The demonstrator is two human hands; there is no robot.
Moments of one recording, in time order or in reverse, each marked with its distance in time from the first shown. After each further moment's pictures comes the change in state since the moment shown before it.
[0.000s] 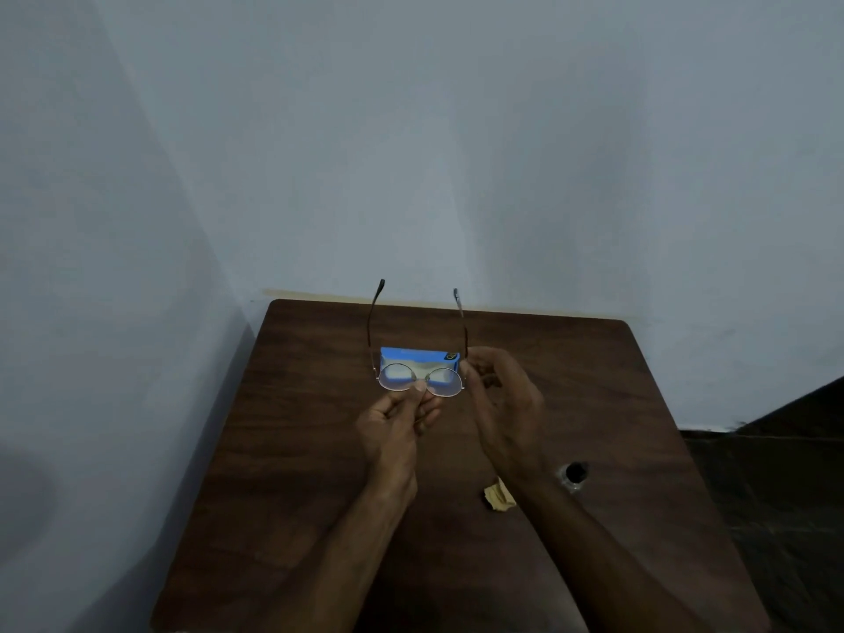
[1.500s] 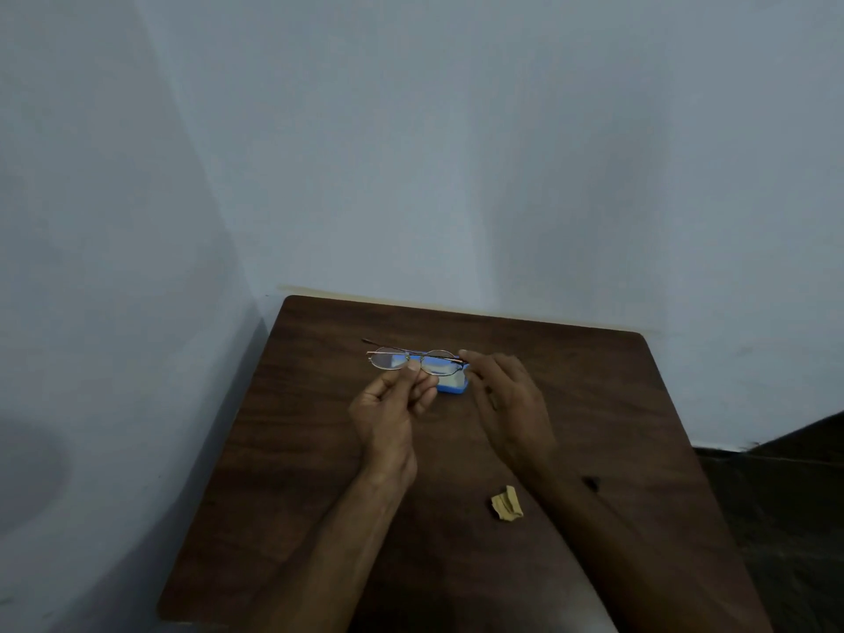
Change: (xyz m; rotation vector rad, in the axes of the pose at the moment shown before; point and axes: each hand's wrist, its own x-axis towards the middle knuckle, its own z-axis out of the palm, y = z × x) left_hand 0.006 0.039 0.012 -0.154 0.050 0.007; right_hand 0.016 0.008 0.000 -0.243 -0.303 -0.130
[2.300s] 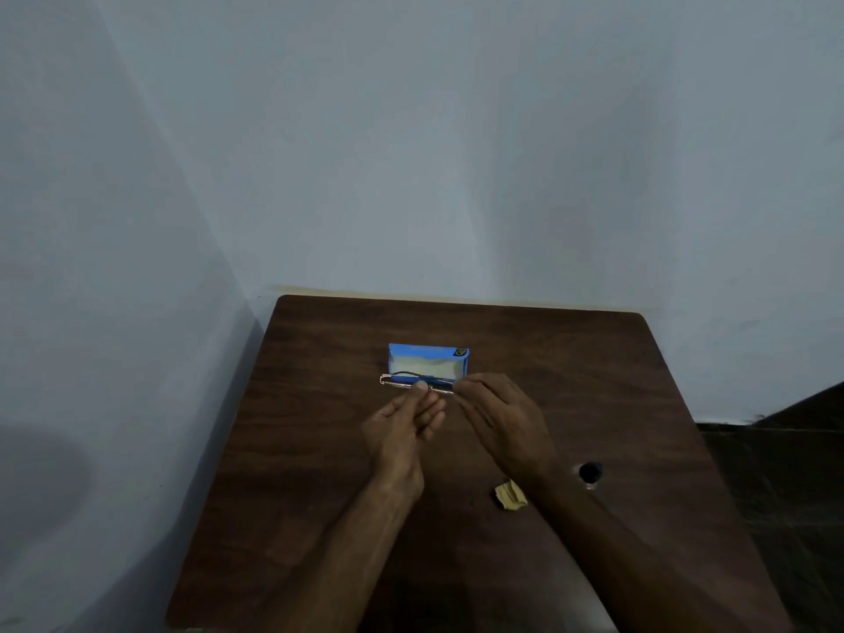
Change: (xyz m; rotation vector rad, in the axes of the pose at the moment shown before) left_hand 0.002 -0.031 -0.015 0.081 0.057 -0.236; right_hand -0.030 0.034 0.021 0.013 -0.004 -0.192
